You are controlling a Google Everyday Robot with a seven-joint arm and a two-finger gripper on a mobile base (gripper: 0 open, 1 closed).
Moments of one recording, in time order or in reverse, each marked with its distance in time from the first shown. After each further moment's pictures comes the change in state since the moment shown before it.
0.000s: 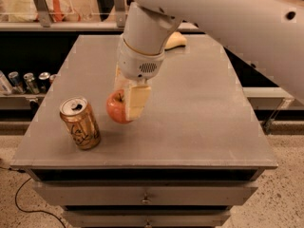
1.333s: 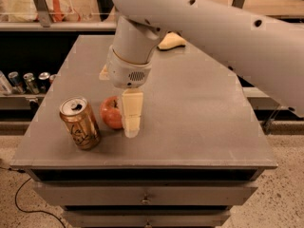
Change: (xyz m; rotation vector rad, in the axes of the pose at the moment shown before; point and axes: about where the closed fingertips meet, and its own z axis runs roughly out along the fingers) arm -0.021 -0.002 0.033 -0.071 -0.061 -0.049
